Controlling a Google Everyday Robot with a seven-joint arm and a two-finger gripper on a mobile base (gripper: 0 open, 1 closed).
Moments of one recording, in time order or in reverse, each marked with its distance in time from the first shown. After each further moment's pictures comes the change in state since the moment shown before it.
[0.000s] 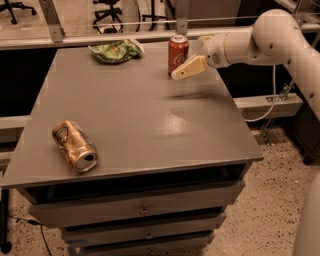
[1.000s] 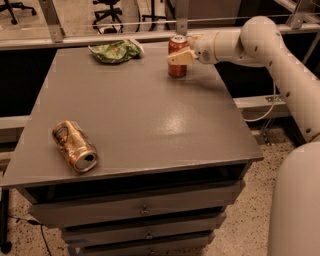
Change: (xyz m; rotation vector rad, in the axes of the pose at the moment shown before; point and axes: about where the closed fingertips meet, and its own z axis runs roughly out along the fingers) arm -0.014 -0.031 0.044 0.022 -0.115 0.009
